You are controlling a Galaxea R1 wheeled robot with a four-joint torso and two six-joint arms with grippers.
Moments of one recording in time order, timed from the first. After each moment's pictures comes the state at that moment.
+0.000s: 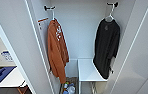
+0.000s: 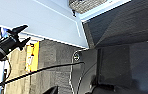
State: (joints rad) left arm 1.24 2.96 -2.60 -0.37 -0.74 -0.33; right arm -1.39 2.54 -1.83 -0.41 0.20 0.43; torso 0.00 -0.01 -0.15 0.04
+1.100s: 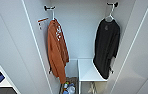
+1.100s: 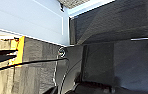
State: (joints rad) left arm 1.30 2.82 -2.46 0.54 -0.20 -0.26; right arm -1.38 2.67 -2.08 -0.42 0.15 0.42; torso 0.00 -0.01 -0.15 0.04
